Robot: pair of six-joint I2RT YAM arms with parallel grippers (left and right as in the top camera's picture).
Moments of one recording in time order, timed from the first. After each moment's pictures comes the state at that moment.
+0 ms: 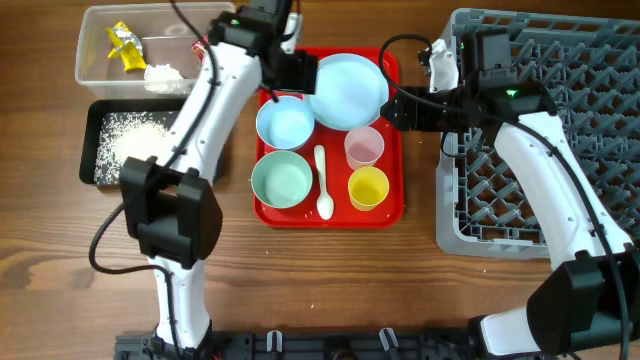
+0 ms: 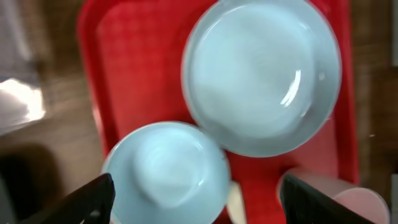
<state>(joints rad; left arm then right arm) -0.35 2.13 2.01 -1.06 0.09 -0.19 0.15 1.63 1.37 -0.77 -0.49 0.16</state>
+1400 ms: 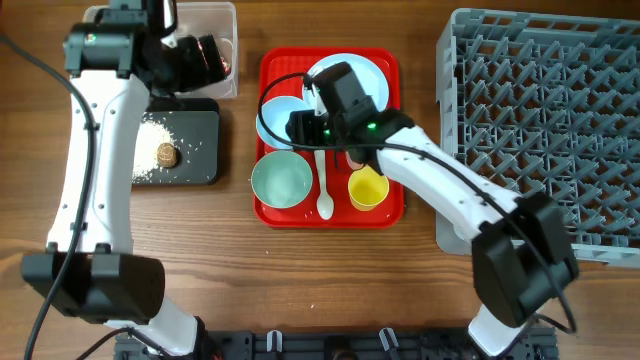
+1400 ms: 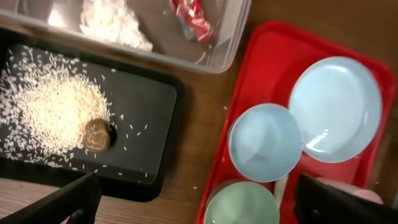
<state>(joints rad) -0.05 1.78 1.88 -1.22 0.02 -0.34 0.61 1.86 1.37 -0.38 -0.17 0.44</state>
